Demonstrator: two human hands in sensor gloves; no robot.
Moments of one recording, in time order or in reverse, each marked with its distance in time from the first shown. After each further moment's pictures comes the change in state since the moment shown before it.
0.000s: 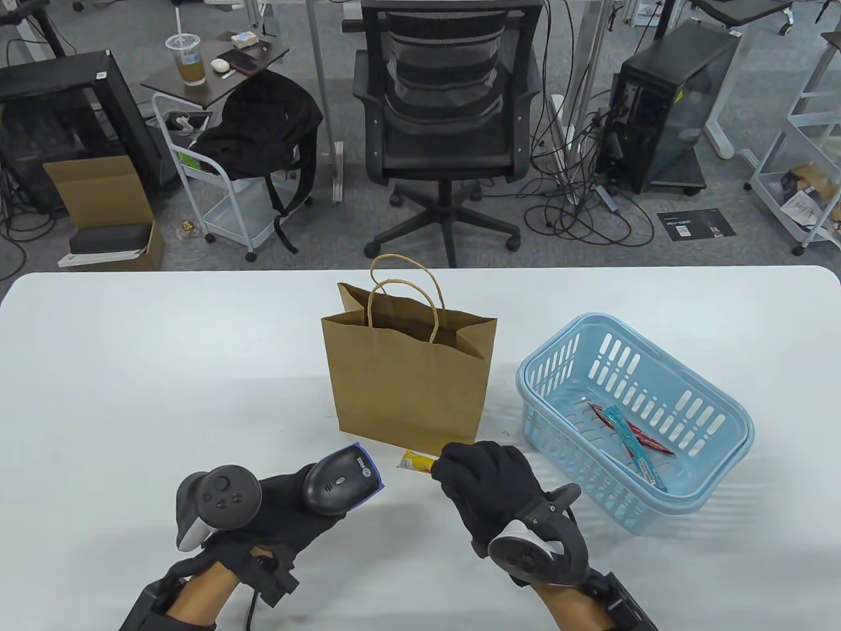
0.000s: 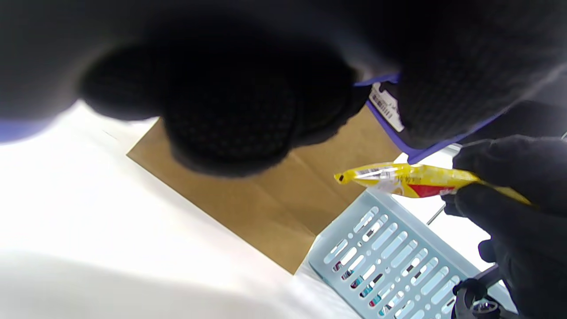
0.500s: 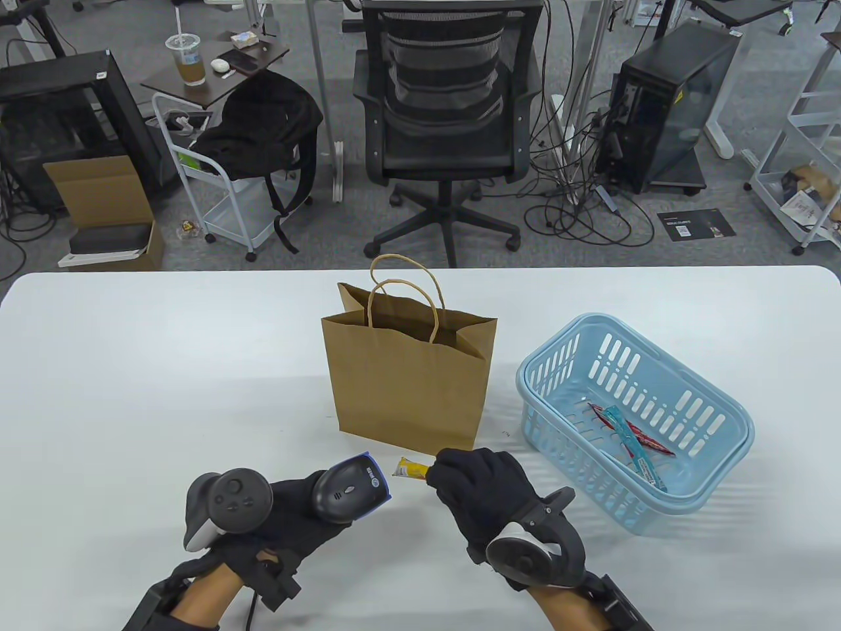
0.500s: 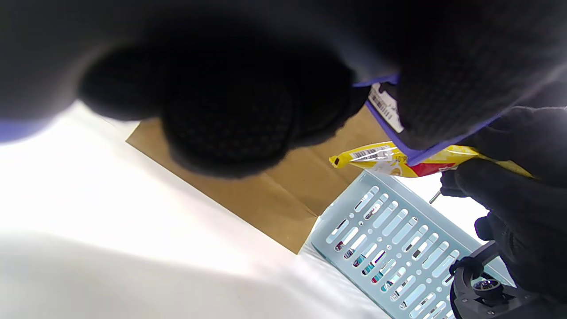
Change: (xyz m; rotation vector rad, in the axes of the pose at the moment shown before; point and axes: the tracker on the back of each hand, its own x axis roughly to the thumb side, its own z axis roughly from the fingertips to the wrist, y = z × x) left_hand 0.003 -0.004 0.000 -0.034 -0.010 -0.032; right_hand 0.004 0.004 0.002 0.022 0.012 -0.046
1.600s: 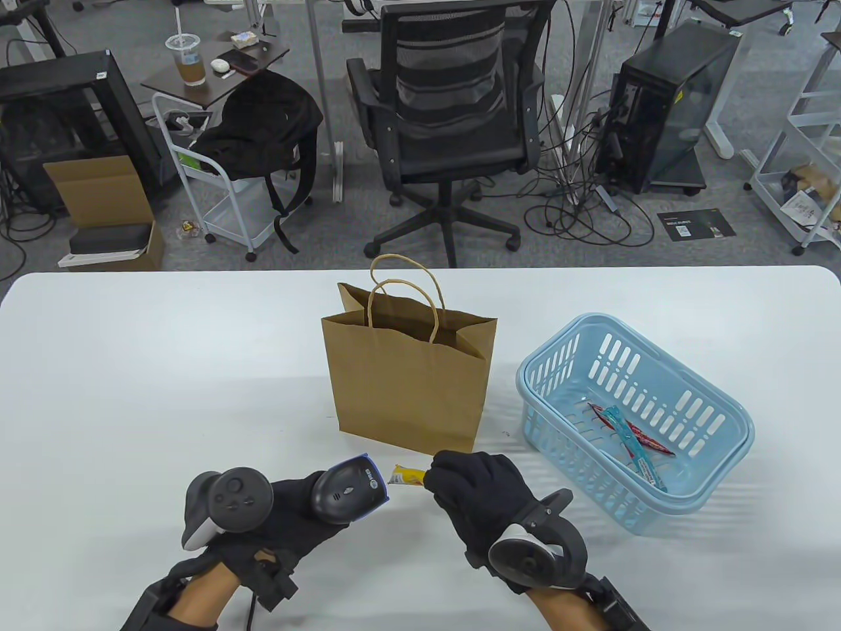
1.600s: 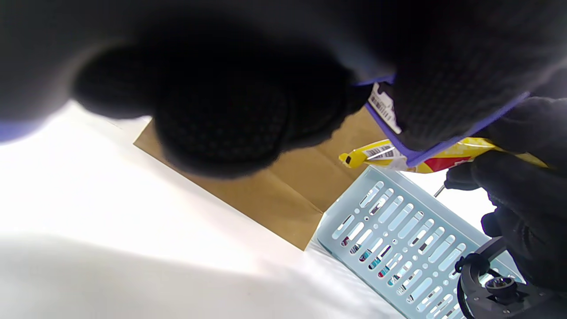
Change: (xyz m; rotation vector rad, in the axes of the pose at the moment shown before) left_hand 0.001 0.001 -0.001 -0.024 0.008 -0.028; right_hand 0.000 0.001 0.003 -0.005 0.008 -0.047
